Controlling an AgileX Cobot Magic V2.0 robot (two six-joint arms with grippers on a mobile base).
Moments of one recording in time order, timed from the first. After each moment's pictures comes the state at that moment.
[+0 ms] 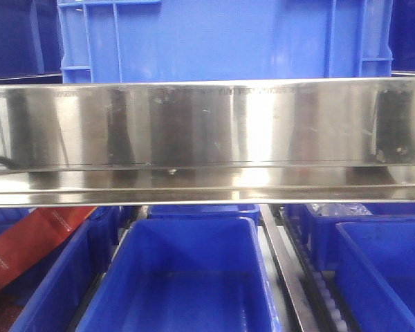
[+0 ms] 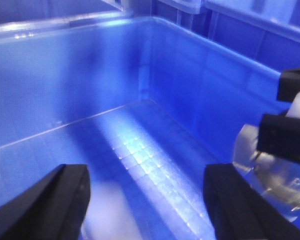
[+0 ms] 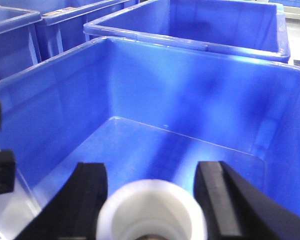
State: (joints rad) left arm -0.41 1.74 -1.69 -0.41 0.46 0.34; right arm 0.30 1.60 -1.49 0.11 0.28 -0.04
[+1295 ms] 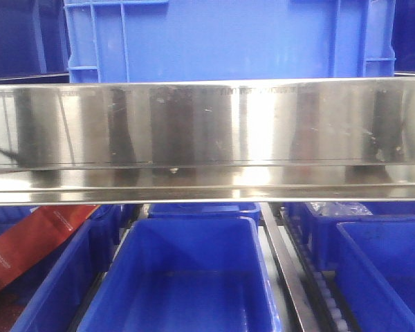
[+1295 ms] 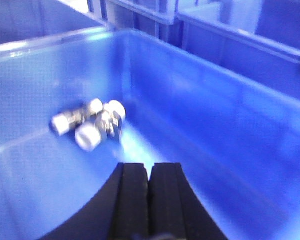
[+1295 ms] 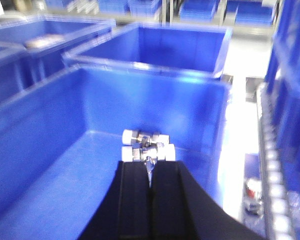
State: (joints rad) left arm -0.41 1.45 -1.53 -0.38 0.57 0.34; right arm 0.21 1.28 -1.34 0.11 0.39 -0.04
